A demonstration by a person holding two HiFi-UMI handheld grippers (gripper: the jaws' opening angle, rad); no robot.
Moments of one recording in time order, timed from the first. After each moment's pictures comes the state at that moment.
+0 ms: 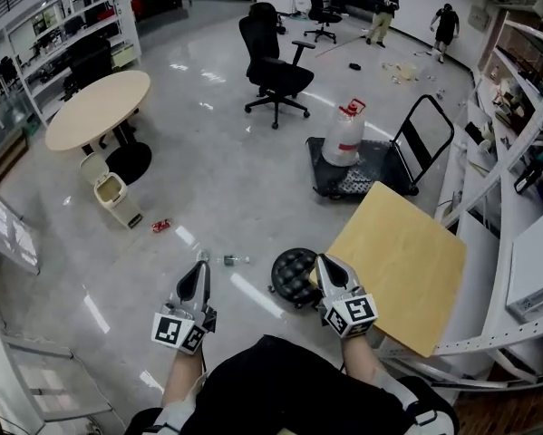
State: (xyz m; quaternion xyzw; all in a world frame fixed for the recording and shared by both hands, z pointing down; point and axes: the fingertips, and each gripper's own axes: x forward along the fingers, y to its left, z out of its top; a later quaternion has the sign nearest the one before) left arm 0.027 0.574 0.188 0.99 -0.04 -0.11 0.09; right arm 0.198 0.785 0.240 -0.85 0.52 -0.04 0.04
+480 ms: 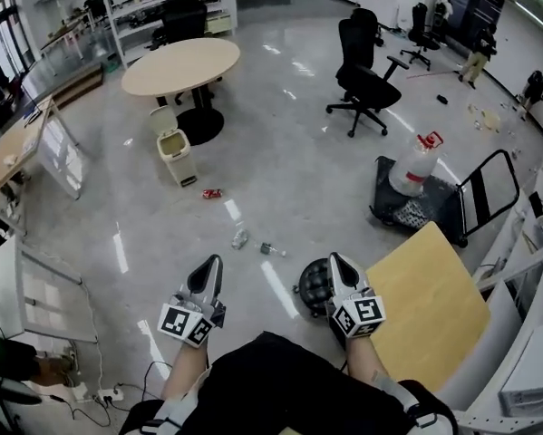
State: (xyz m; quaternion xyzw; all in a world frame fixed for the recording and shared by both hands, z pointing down) left arm -0.023 0.568 0.194 0.97 -0.19 -0.11 0.08; right arm 0.205 0.714 0.255 -0.77 0.63 -0.06 0.04
